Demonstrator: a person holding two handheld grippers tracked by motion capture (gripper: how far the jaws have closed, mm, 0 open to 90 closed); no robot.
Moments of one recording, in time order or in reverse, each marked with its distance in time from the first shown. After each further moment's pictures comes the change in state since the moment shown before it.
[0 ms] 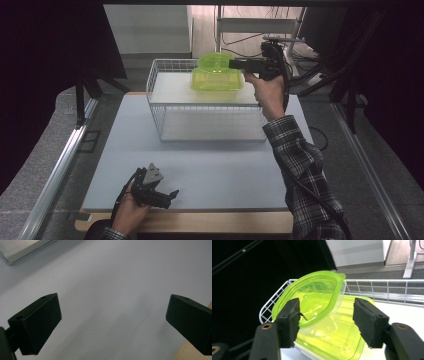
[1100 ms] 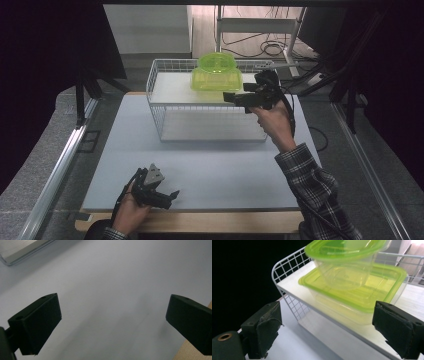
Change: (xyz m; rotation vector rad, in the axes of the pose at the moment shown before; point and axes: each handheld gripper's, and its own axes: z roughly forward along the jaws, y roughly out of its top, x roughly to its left) left arm -0.002 0.000 0.002 0.005 -0.001 0.012; right arm 0.022 -0.060 -0.023 0.074 0.055 -0.274
